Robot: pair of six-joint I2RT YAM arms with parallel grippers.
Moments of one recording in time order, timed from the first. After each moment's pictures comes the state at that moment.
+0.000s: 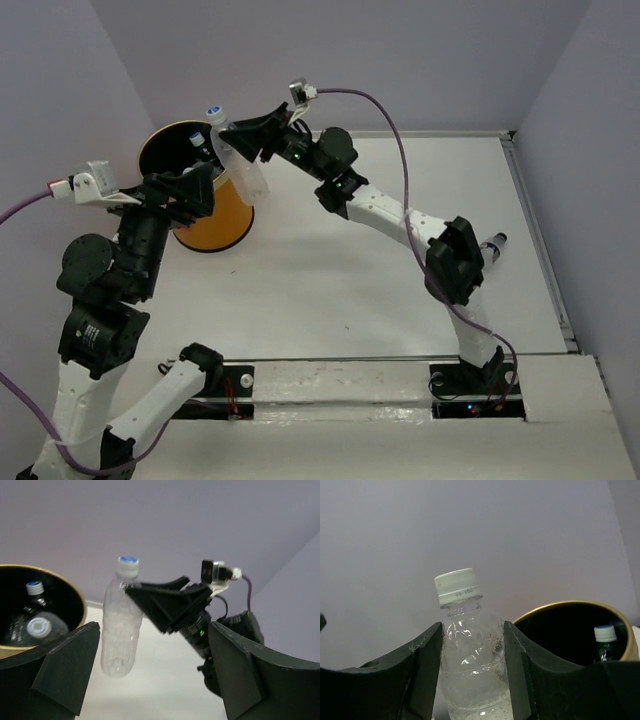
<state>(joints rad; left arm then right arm) -0.44 0.66 1.27 -0.40 -0.30 -0.45 0.81 2.18 2.03 0.70 -0.31 0.67</state>
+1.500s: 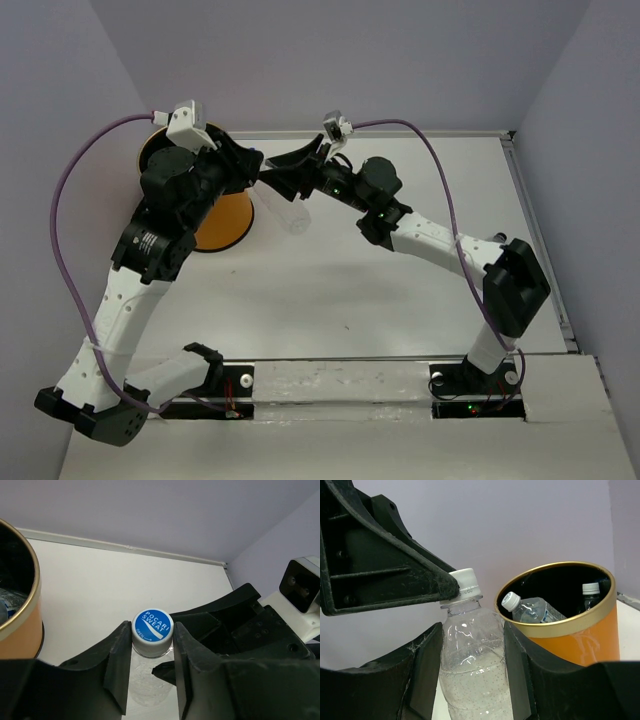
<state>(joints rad) -0.44 1.03 1.42 -0.50 -0.10 -0.51 0.81 1.72 1.37 0.78 -0.38 0.53</state>
